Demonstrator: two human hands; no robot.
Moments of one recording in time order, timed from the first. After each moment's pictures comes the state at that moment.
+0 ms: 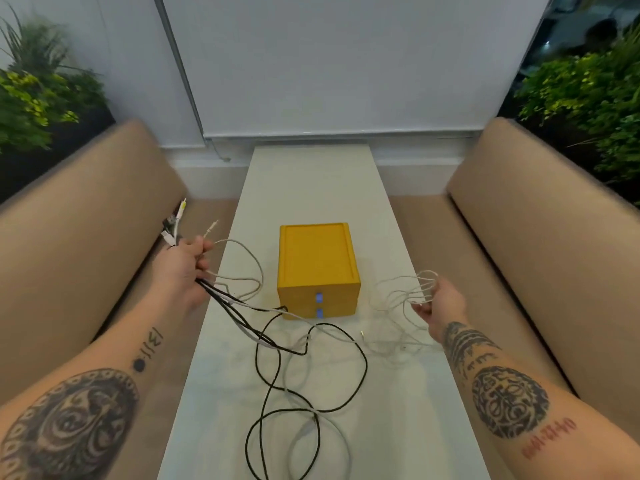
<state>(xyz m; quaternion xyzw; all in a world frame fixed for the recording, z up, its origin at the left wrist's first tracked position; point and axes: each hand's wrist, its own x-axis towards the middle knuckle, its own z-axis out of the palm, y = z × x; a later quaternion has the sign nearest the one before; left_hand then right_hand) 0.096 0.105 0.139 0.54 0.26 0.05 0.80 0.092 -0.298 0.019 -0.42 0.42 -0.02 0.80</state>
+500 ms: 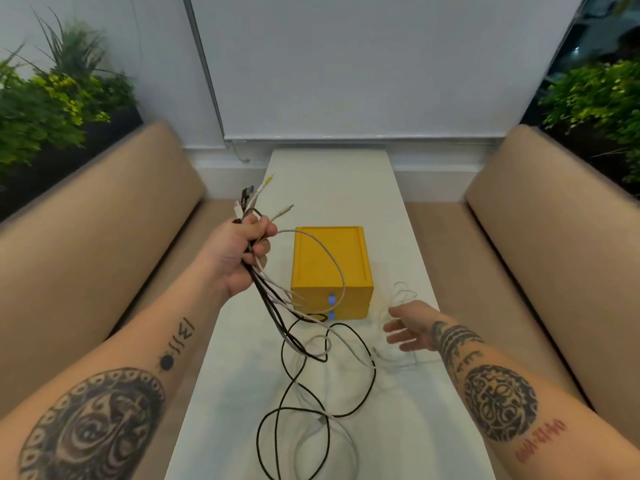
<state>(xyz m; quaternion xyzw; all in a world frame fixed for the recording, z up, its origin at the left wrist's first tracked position) 0.082 0.062 0.184 0.51 0.11 -0.10 0.85 0.076 -0.251 0.032 -0.74 0.28 0.31 0.53</state>
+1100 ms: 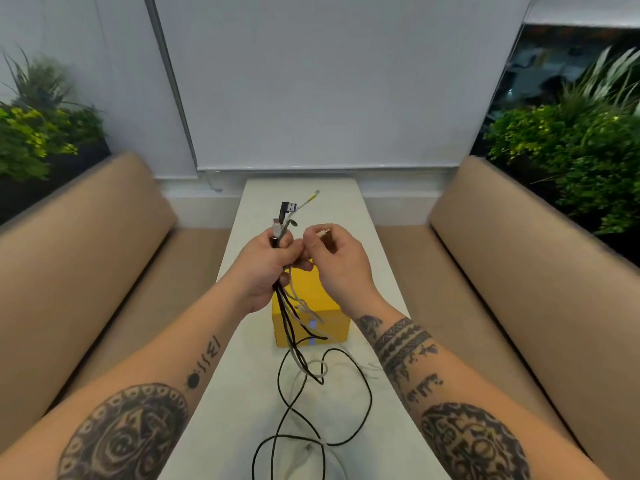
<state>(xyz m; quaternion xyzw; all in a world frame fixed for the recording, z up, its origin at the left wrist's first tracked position) 0.078 0.012 0.204 0.65 -0.02 -0.09 0.75 0.064 -0.126 0.192 -0.75 -0.02 -0.13 0.64</state>
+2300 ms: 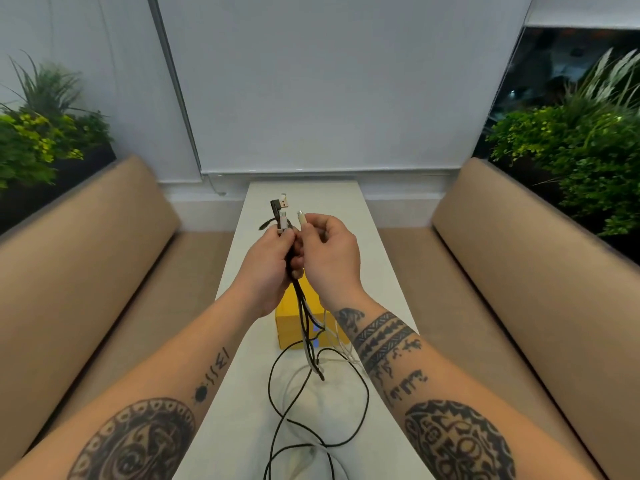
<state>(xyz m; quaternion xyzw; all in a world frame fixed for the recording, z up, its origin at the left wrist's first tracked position) 0.076 0.003 0.202 0.62 -0.02 -0.05 0.79 0.062 -0.095 0.216 -0.69 0.04 -0.13 0.71</state>
